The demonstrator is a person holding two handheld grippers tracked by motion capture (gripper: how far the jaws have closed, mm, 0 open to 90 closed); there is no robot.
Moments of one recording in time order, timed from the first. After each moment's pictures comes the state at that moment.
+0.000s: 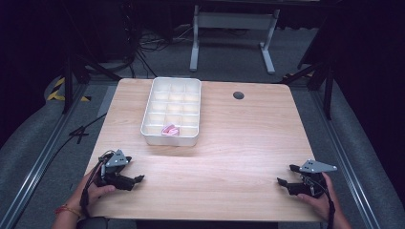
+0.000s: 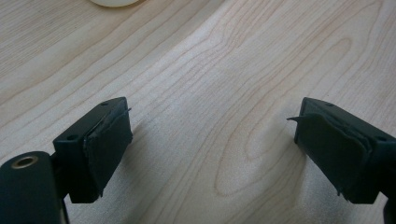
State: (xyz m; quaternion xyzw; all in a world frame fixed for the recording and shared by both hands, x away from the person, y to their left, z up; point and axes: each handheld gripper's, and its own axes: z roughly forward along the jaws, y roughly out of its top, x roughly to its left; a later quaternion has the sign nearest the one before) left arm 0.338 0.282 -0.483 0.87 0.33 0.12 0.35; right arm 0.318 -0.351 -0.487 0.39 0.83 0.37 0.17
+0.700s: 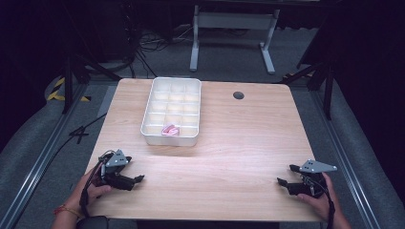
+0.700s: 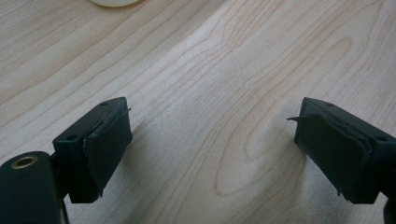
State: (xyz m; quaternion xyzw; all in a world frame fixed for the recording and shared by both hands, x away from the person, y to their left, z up) left arm 0.338 0.282 -0.483 0.87 0.33 0.12 0.35; right arm 0.318 -0.351 -0.487 0.39 0.83 0.37 0.17
